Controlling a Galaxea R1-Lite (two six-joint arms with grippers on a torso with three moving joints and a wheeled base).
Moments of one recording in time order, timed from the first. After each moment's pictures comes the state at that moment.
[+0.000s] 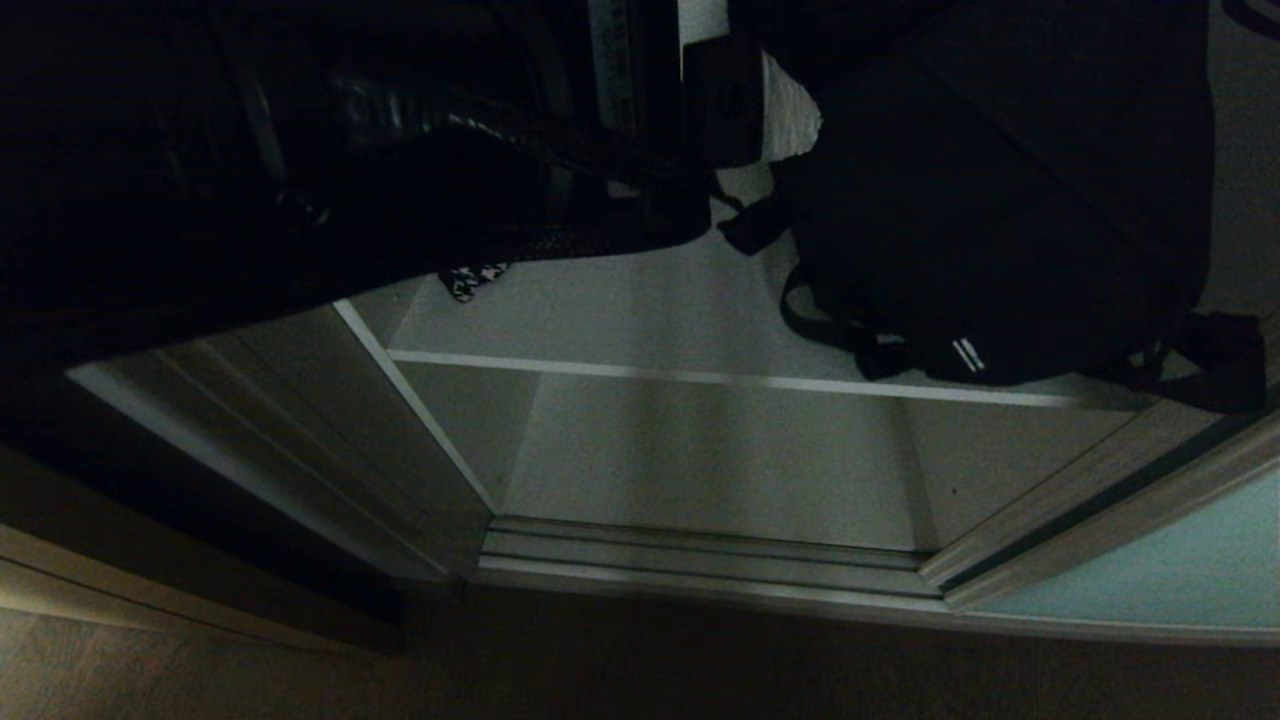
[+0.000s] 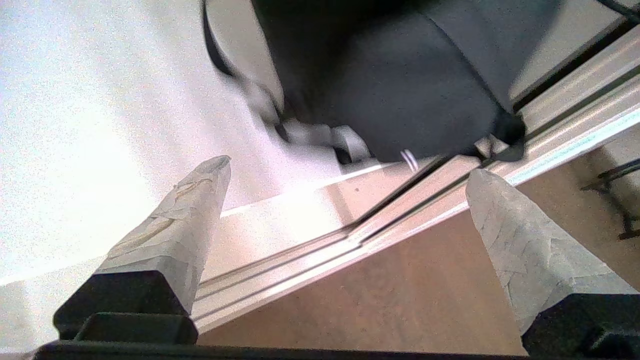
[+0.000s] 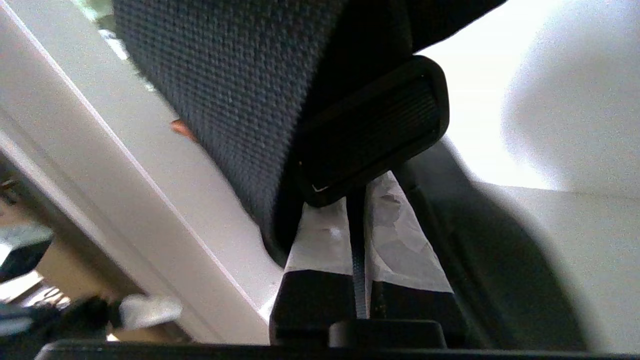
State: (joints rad) left arm -0.99 1.46 -1.46 -0.05 0.28 -0.12; right arm 0.21 1.43 -1.40 -0.70 0.45 0.52
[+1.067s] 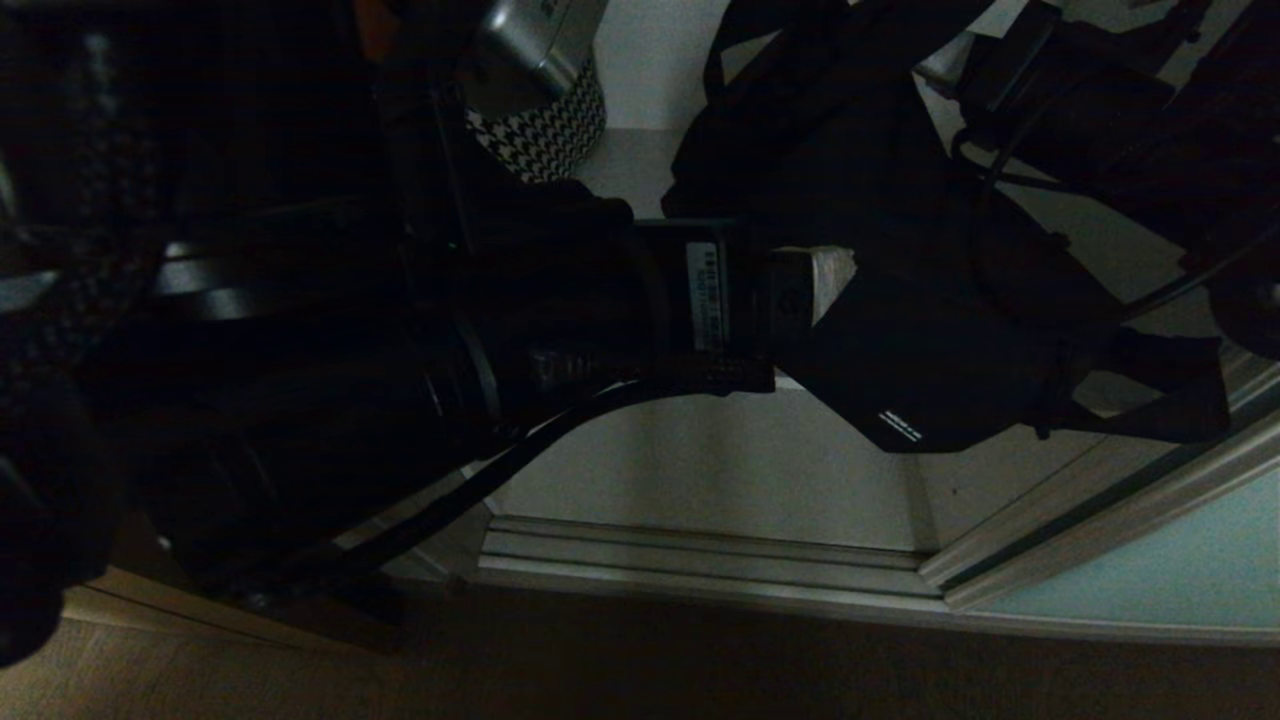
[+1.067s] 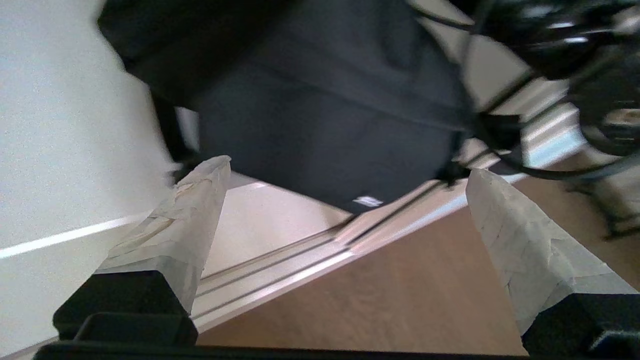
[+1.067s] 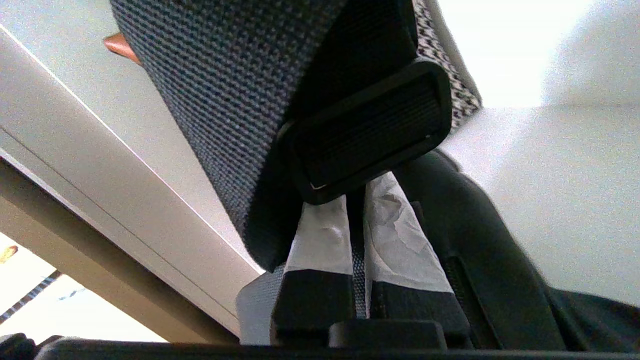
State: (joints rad) left arm -0.99 1.50 -1.19 -0.39 0.26 -0.14; right arm 0.31 1.75 -1.46 -0.81 0.47 0.51
